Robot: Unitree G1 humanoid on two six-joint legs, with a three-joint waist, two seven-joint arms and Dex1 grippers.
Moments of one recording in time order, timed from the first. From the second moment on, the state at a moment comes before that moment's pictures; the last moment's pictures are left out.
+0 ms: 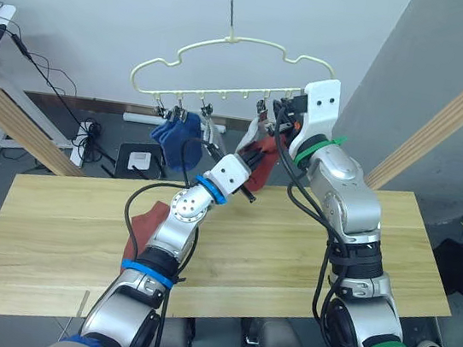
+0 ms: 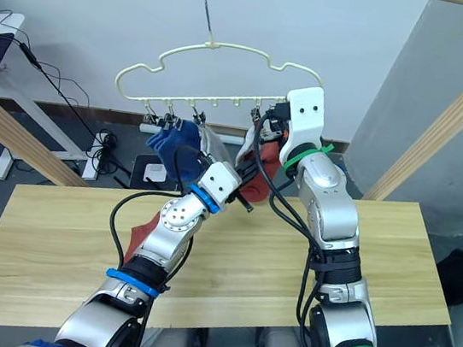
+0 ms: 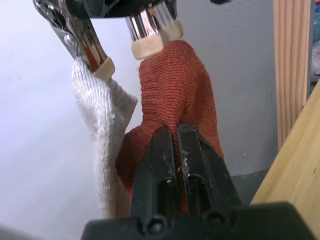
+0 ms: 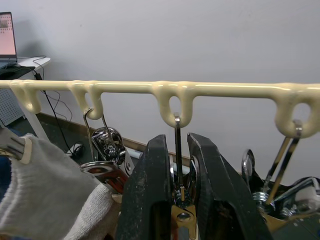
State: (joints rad) left arm -0.59 0.11 -0.13 0.52 0.02 -0.40 -0.40; right arm -0.81 -0.05 0.03 0.05 0.10 0.54 0.22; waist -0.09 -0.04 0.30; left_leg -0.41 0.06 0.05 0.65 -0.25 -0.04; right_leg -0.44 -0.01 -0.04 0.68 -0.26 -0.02
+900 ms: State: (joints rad) left arm -0.60 0.08 -0.12 0.52 0.02 -0.37 -0.40; right arm -0.81 -0.05 0.03 0.04 0.14 0.57 0.22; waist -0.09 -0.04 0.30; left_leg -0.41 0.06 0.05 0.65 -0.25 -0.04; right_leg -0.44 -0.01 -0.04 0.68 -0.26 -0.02
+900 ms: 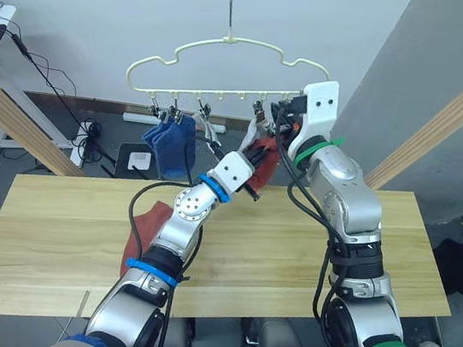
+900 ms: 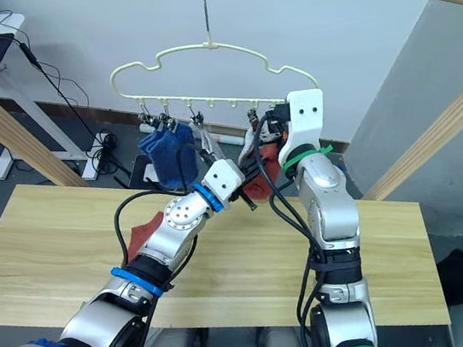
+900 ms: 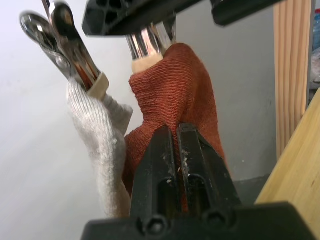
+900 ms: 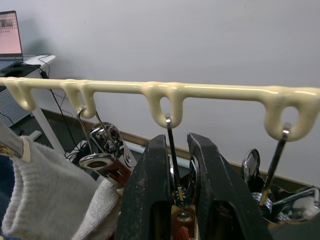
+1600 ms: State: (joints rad) left arm -0.64 0.04 -0.10 0.52 0.00 -0.35 -0.37; right arm -0.80 -0.04 0.02 0.01 0.16 0.63 0.21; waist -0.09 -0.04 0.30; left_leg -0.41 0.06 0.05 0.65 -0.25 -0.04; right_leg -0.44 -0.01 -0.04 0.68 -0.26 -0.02
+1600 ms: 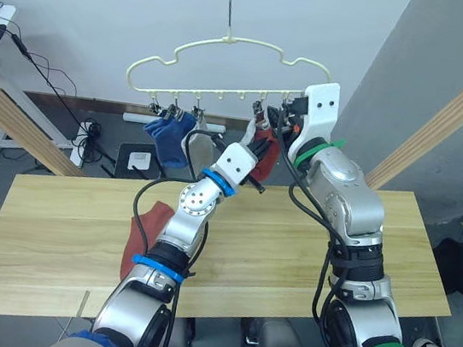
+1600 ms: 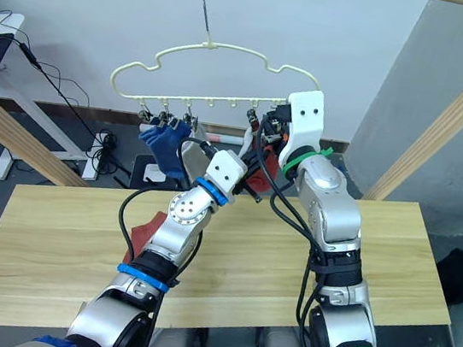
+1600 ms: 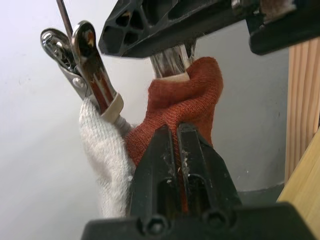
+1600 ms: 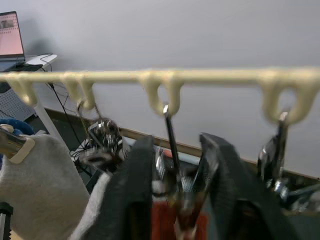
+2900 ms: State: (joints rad) left arm -0.58 0.29 -0.03 -0.08 -0.39 0.31 -0.68; right arm -0.66 -0.15 0.03 -0.21 0.10 0.63 0.11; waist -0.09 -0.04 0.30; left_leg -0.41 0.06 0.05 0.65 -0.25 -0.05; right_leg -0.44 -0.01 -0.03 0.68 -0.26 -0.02
